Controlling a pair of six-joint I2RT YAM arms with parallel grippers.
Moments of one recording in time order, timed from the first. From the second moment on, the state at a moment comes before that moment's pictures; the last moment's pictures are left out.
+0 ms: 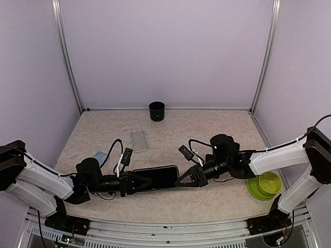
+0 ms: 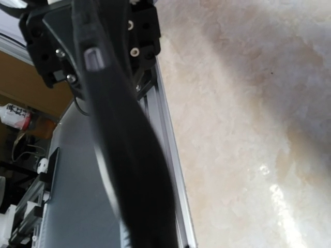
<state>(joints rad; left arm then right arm) -1.00 1.38 0.24 1.07 0.37 -0.68 0.88 1.52 0.65 0.39 -0.85 0.53</state>
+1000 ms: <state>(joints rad) -1.00 1.33 0.26 0.99 0.40 -0.60 0.86 1.29 0.66 0.18 -0.78 0.43</state>
